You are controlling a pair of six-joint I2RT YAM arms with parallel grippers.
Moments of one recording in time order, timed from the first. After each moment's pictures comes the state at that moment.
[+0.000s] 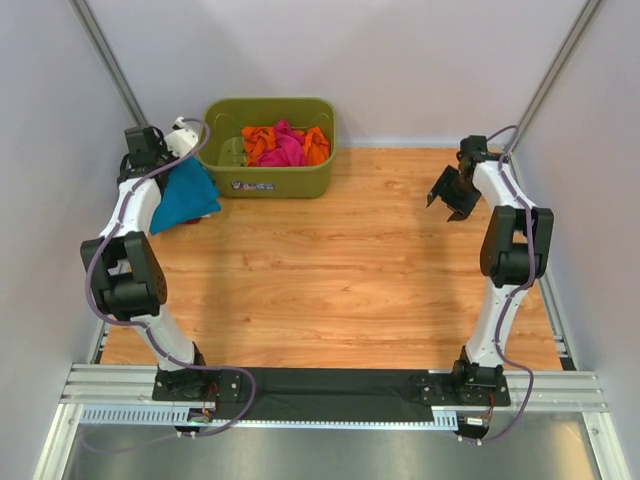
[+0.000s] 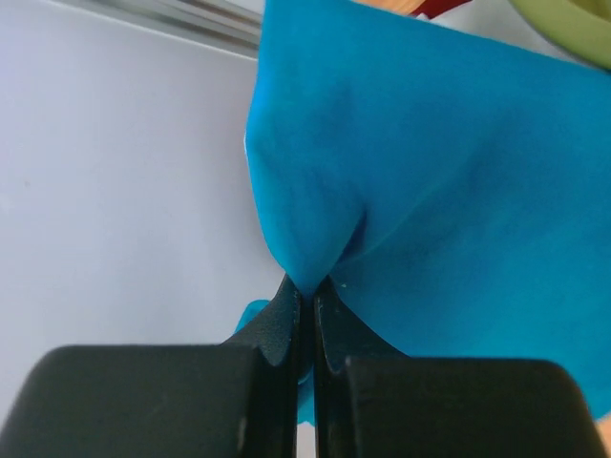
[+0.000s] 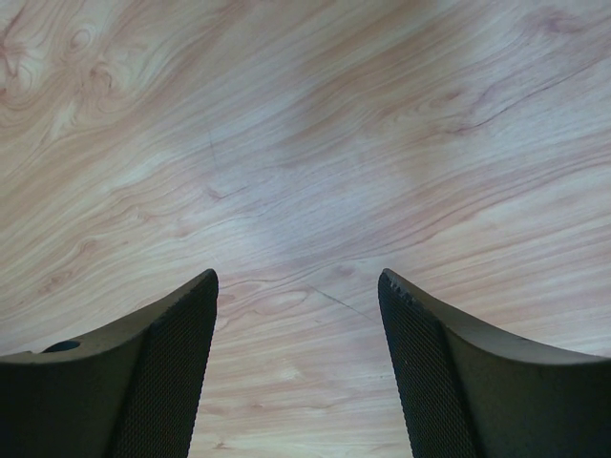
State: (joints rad) left arm 0.20 1.77 1.47 -0.23 -0.03 0.90; right arm -0.07 2.09 1.74 -0.86 -0.07 0.56
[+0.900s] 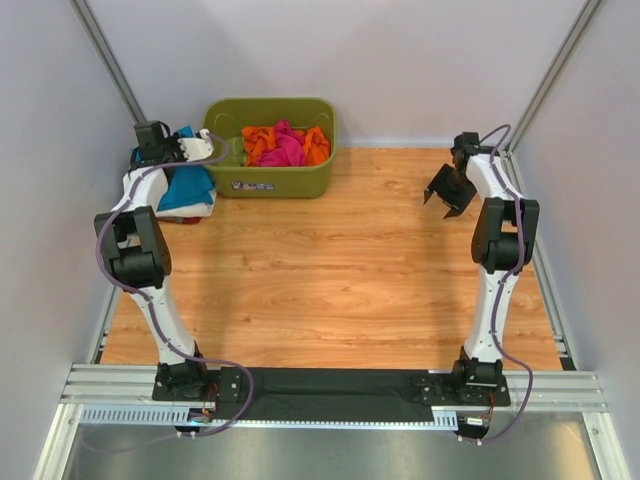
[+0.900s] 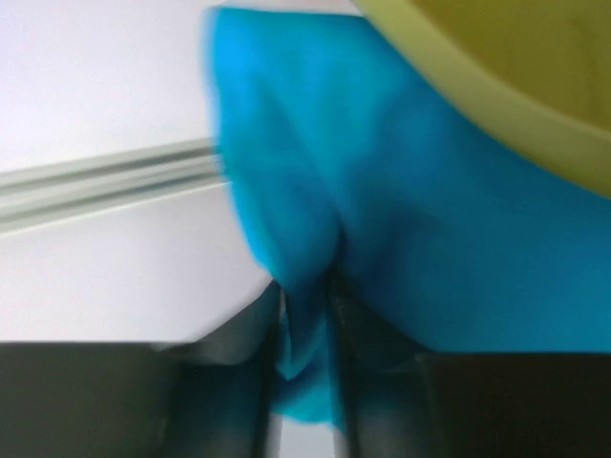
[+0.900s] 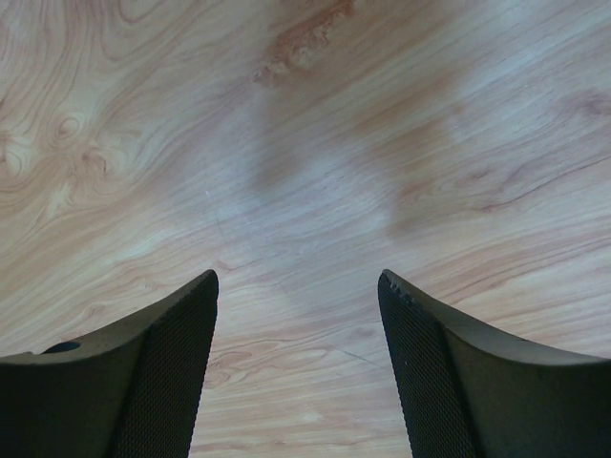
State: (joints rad) left arm 0.20 2.03 1.65 -0.12 0.08 1.42; right arm -0.07 2.29 1.97 -0.96 -0.05 0.61
